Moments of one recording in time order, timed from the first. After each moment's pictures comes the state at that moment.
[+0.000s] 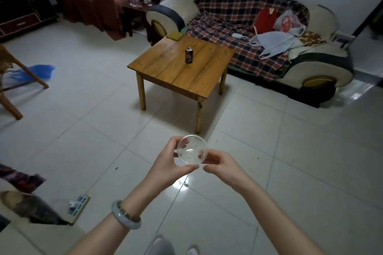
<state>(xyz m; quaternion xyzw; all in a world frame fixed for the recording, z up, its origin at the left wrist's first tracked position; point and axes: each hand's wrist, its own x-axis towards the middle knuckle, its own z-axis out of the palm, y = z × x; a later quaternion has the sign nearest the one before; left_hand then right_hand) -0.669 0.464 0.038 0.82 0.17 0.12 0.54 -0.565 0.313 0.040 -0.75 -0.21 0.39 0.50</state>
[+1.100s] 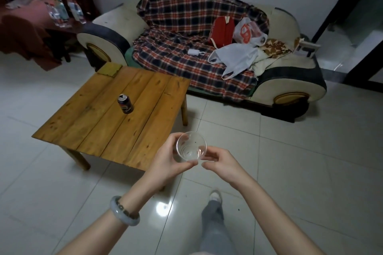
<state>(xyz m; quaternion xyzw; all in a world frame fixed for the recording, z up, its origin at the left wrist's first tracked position) -0.102 0.513 0.035 0.84 0.07 0.06 0.54 -0.037 0.345 0.042 -0.76 -0.15 0.32 0.55</state>
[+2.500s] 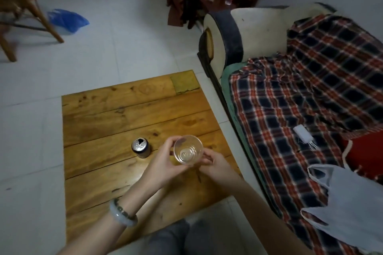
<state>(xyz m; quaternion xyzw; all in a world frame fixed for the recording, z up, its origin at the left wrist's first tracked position) 0.321 0.804 -0.045 0.66 0.47 0.27 0.52 0.491 0.758 -0.027 -0.66 -0.41 0.58 0.24</state>
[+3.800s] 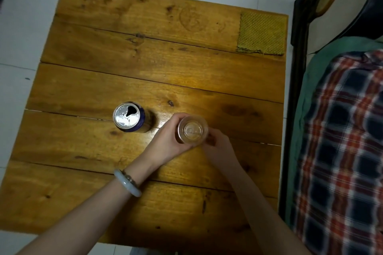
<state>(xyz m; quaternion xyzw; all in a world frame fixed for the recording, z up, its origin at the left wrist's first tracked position) 0.350 0.897 -0.311 0.53 0.64 0.29 0.48 0.510 0.915 -0.313 -0.62 -0.52 0.57 0.15</state>
